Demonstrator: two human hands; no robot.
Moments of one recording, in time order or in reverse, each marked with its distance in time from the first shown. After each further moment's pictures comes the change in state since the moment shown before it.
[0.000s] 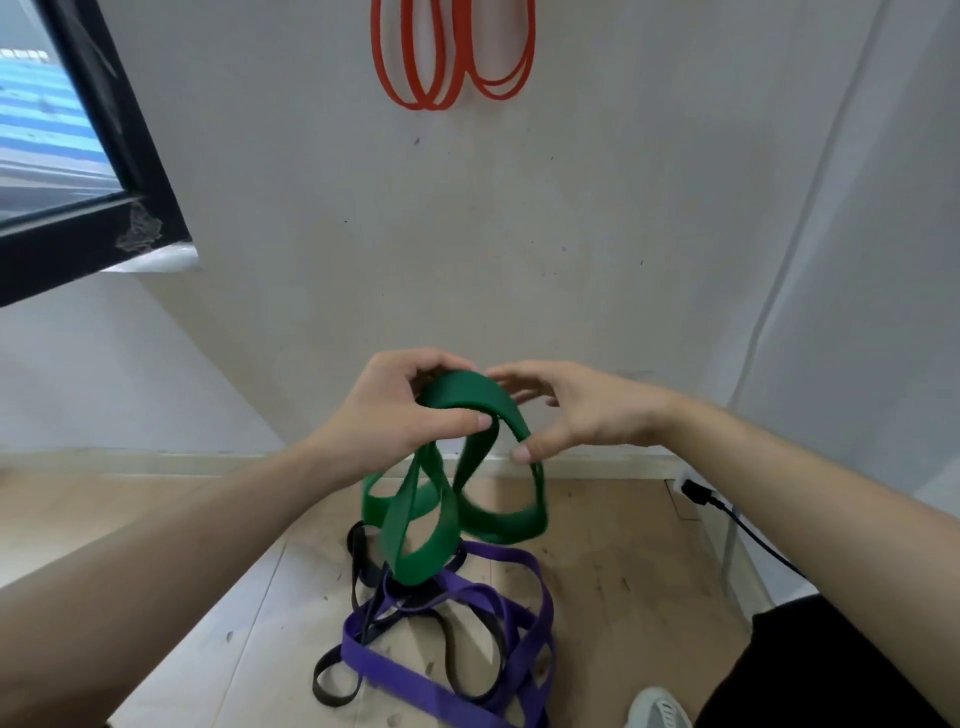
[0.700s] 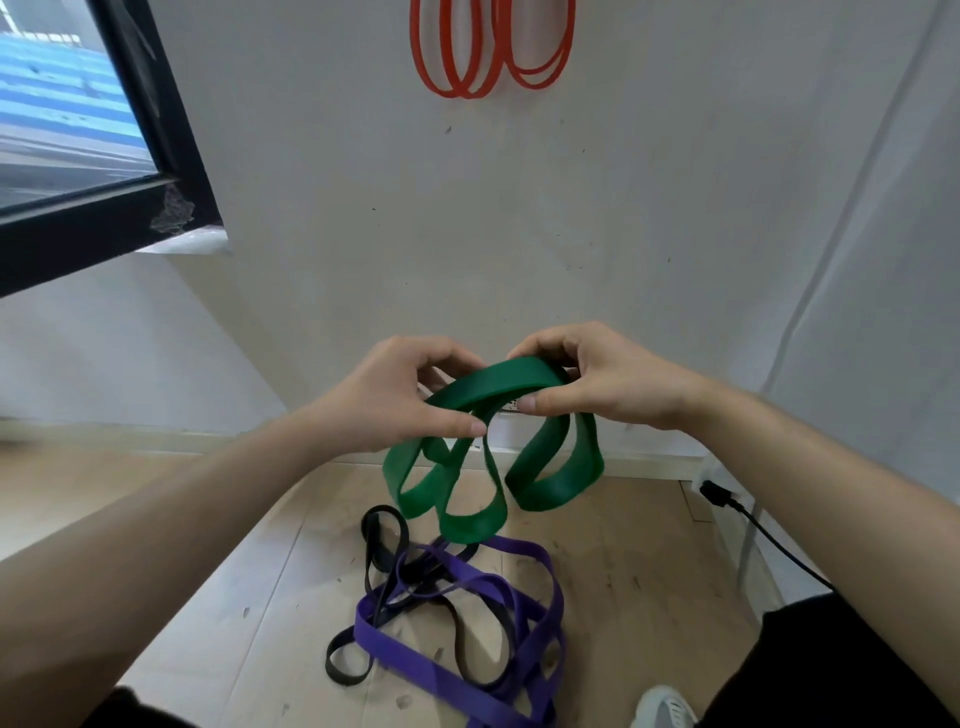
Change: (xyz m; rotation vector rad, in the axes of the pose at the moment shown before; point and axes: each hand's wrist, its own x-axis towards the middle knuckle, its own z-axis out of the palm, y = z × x) left_hand -0.001 -0.006 -0.032 0.234 -0.157 0.019; right_hand 0.000 -0.027 0.000 0.086 0.159 -0.147
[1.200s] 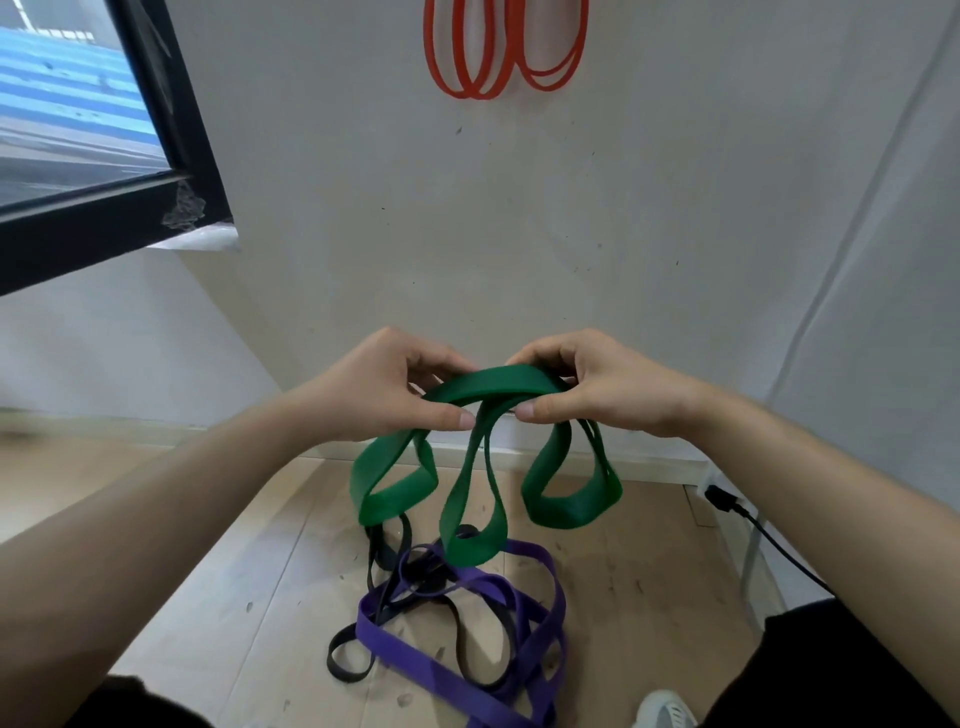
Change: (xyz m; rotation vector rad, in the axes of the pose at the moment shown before) left_hand -0.006 0.002 -0.016 -0.048 -0.077 0.014; right_hand 0.003 -0.002 0.007 0.039 -0.043 0.022
